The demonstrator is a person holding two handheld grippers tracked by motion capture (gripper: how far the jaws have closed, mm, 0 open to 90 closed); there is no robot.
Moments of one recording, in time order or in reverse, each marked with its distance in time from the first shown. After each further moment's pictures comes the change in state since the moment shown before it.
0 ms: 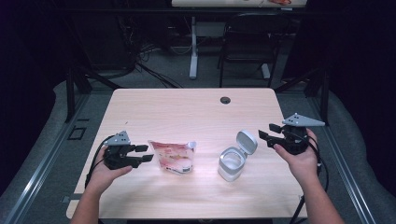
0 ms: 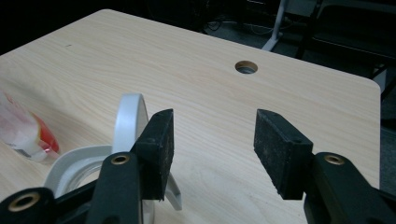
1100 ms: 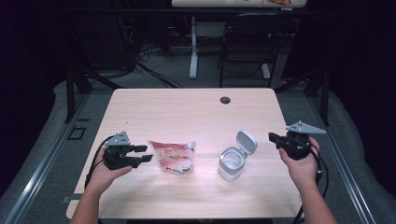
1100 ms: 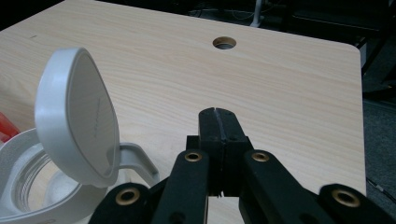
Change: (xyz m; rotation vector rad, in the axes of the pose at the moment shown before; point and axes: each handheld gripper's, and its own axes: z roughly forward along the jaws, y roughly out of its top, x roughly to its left) left arm 0.002 -0.003 0.001 0.012 0.013 0.000; right arm -0.013 -0.030 0.007 0.023 -0.066 0.076
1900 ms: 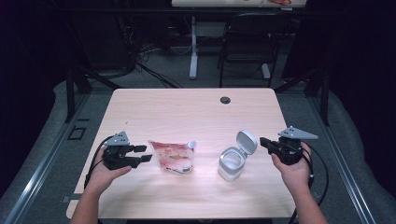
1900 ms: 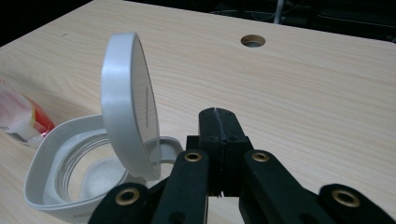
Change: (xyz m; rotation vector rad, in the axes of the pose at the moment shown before) left arm 0.001 -0.001 -0.001 0.000 0.004 -0.004; right arm 0.021 -0.009 0.006 -0.002 0.073 -0.011
